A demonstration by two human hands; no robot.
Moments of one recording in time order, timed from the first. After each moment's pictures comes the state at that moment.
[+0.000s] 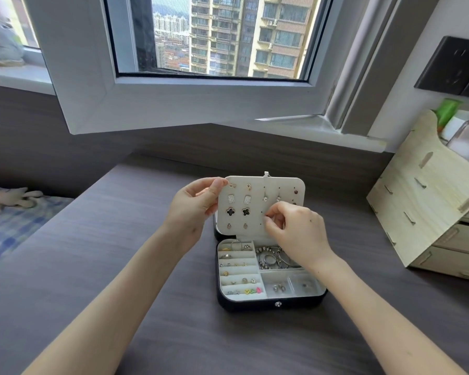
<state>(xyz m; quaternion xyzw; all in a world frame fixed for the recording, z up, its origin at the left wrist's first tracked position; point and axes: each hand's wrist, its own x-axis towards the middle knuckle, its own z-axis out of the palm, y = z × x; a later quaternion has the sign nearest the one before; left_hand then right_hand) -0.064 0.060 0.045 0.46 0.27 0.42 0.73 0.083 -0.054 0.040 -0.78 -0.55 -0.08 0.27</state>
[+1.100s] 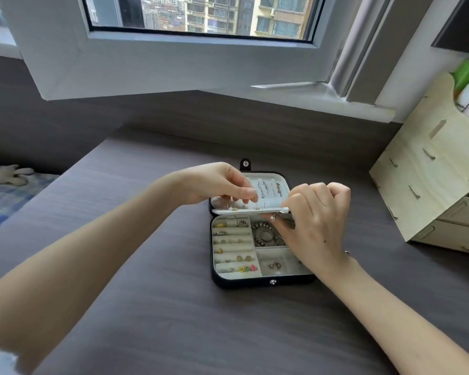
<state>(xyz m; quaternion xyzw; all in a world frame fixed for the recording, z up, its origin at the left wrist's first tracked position) -0.041 0.079 0.060 0.81 0.23 0.01 0.53 0.093 -0.078 0.013 -0.60 -0.59 -0.45 0.29</state>
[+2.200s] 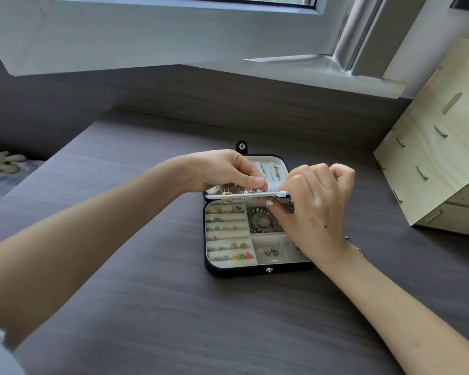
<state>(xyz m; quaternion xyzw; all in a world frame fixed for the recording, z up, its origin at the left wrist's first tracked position) -0.019 0.073 0.055 0.80 0.22 -0.04 0.56 0.095 -0.078 0.011 -0.60 -0.59 -0.44 0.31</state>
